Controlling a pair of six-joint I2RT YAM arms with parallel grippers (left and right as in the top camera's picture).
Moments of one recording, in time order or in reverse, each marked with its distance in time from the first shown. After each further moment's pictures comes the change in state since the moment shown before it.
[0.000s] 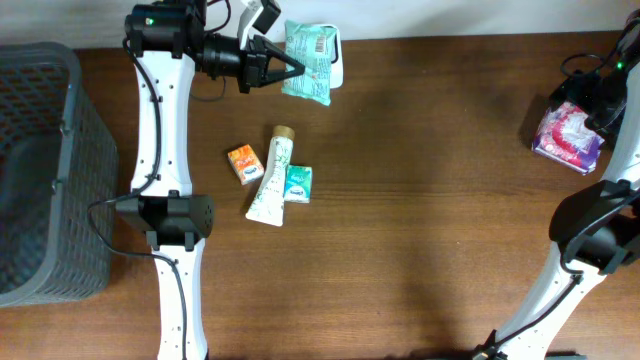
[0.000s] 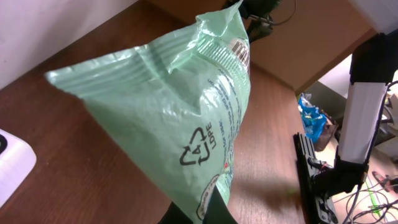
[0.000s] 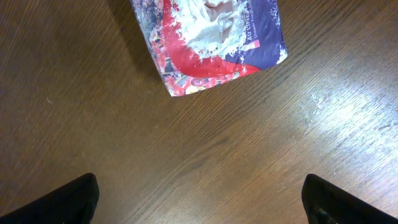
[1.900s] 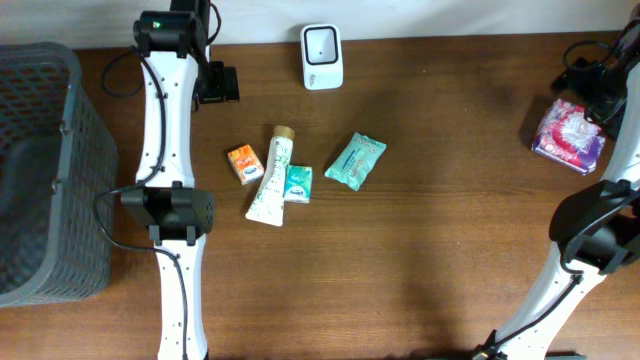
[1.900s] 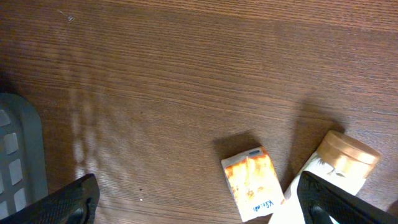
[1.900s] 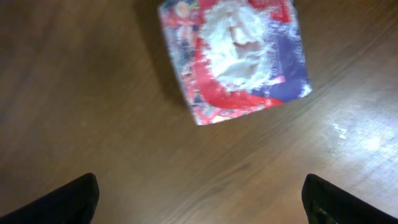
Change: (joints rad) left arm 0.015 0.079 -0.007 -0.053 -1.333 -0.895; right arm 0.000 0.000 -0.001 0.114 -0.056 0.000
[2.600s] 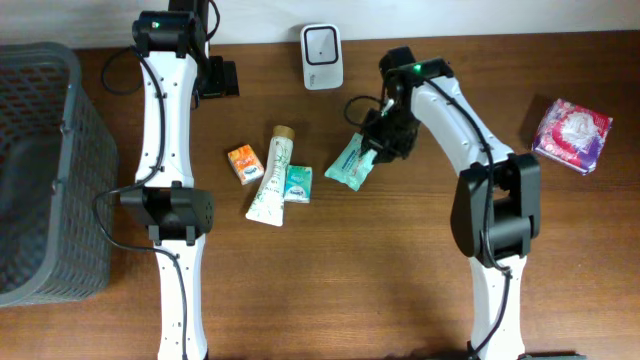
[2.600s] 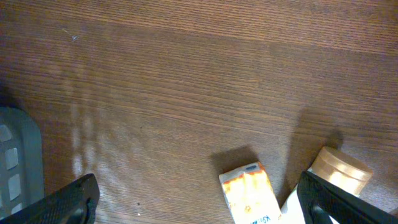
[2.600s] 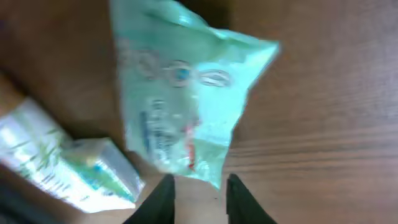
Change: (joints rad) left arm 0.005 0.000 -0.001 0.052 0.000 0.000; right arm 0.684 0.010 -0.486 0.256 -0.342 0.279
